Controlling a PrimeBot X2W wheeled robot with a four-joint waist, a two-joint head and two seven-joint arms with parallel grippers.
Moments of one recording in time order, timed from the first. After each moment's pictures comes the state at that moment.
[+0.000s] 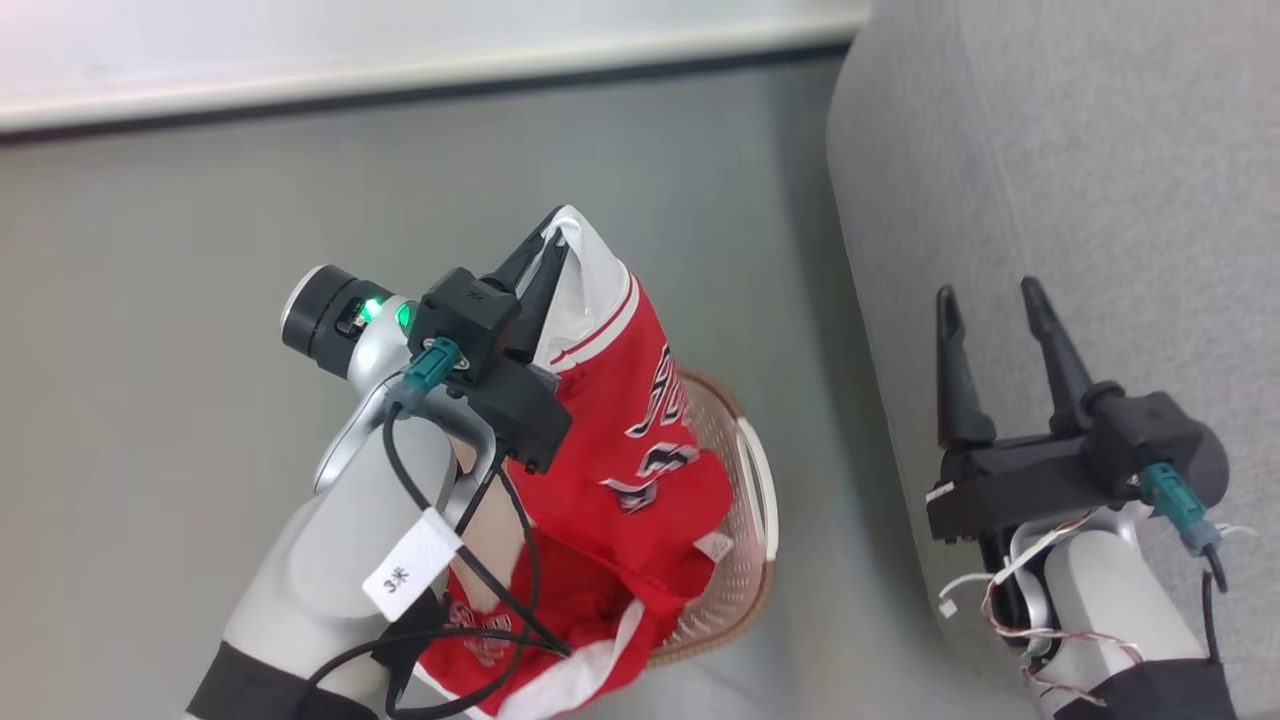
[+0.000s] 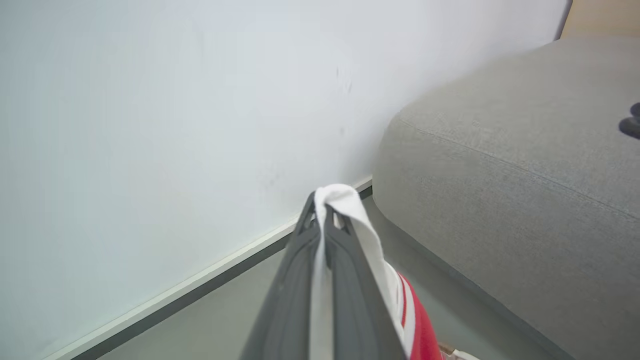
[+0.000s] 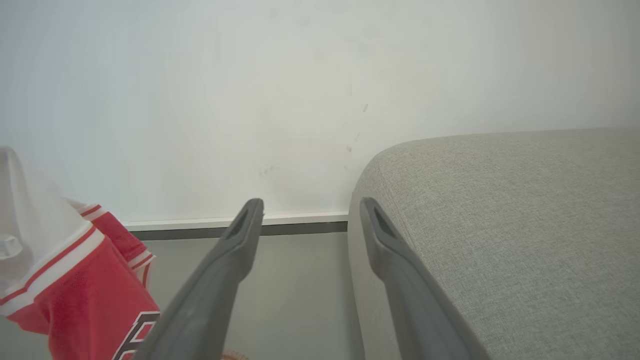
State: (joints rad) left arm -0.74 0.05 -0.42 0.63 -0.12 -0.11 -0.25; right arm -0.41 -0.09 0.19 0.27 0.19 -0.04 -0.26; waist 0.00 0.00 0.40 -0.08
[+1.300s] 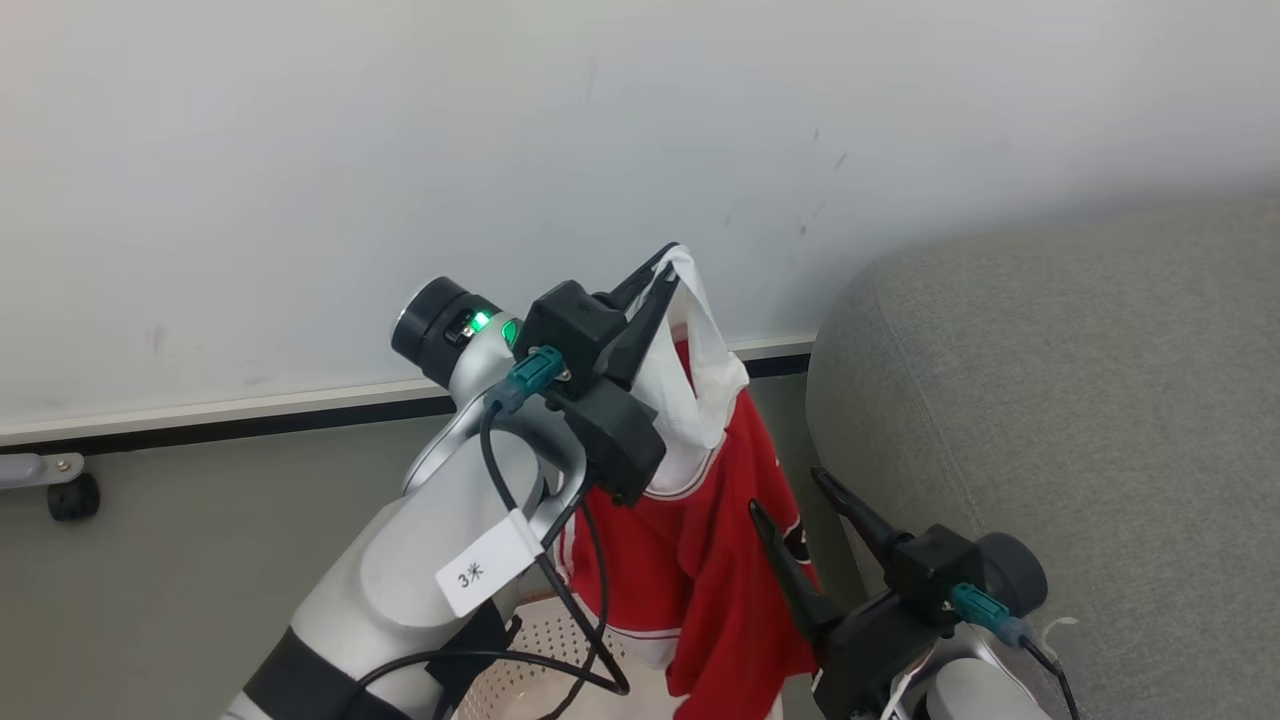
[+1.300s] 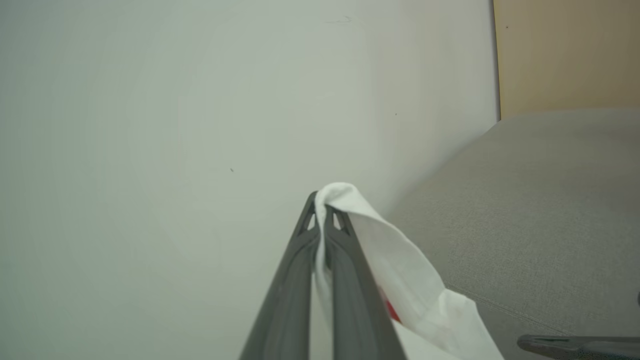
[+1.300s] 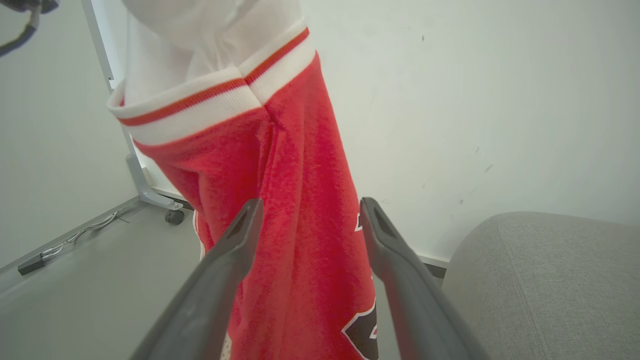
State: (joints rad) left arm -0.78 0.04 -0.66 0.59 -0.33 -0.07 -0.18; right arm -0.32 -0.06 0.46 0.46 0.17 0.11 -0.26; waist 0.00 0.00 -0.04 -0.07
